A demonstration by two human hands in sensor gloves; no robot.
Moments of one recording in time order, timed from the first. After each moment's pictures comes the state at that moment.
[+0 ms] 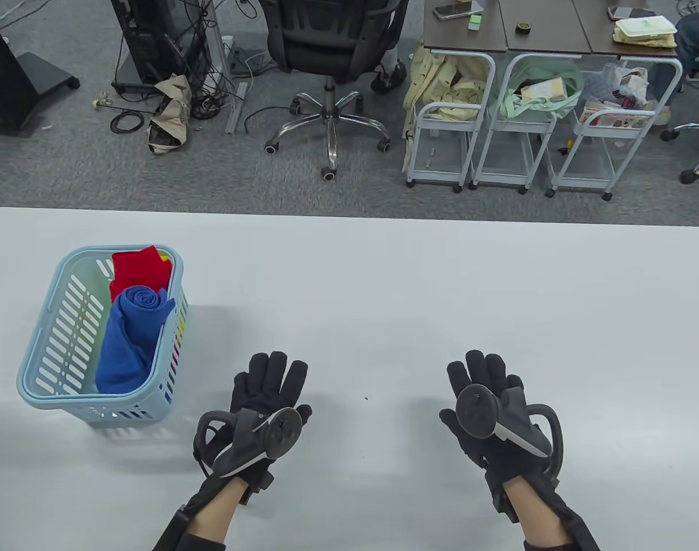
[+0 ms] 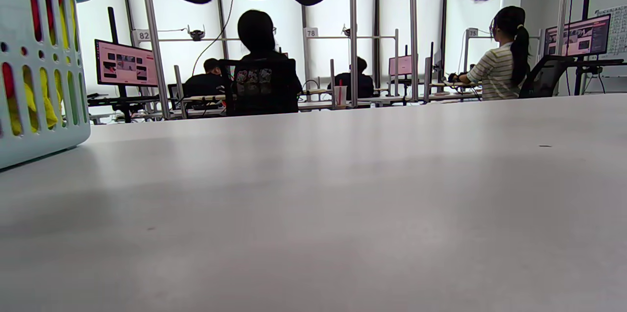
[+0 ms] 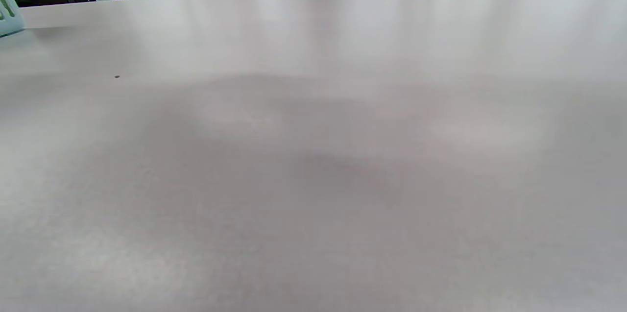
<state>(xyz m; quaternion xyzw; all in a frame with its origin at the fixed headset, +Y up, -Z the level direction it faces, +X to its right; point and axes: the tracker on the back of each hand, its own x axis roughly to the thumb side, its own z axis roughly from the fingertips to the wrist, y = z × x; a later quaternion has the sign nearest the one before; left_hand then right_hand) -0.160 -0.724 -0.261 0.03 -0.13 -0.02 0.99 0.185 -0.723 -0.266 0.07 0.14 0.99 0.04</state>
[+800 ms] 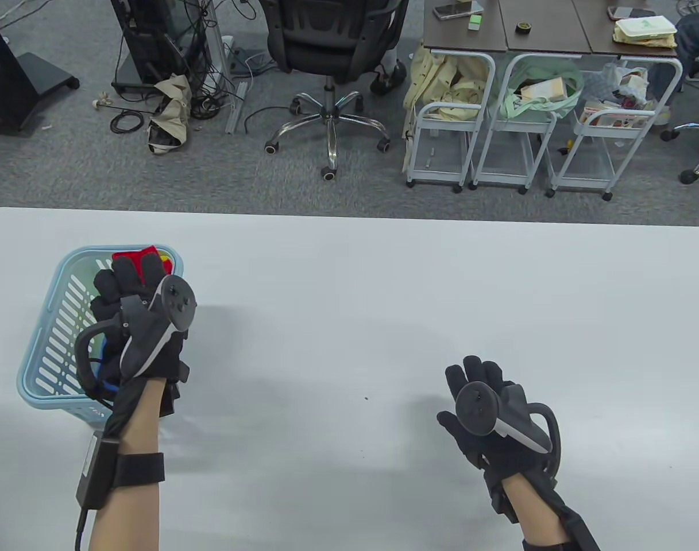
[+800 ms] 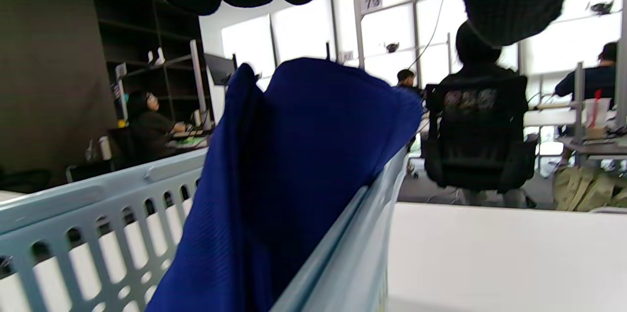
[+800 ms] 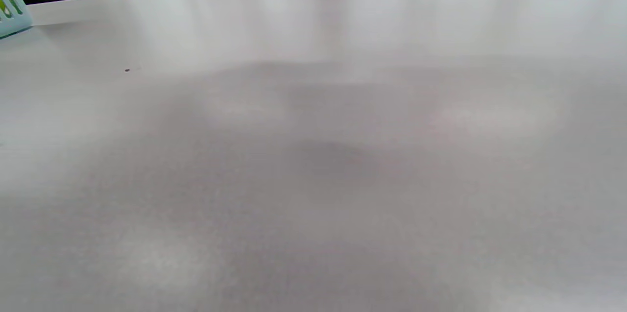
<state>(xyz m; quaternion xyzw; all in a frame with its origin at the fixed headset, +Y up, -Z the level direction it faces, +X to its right) -0.285 -0.578 -0.338 0.01 0.21 -0.06 0.98 0.184 -0.726 -0.267 0.08 0.16 0.98 0.06</state>
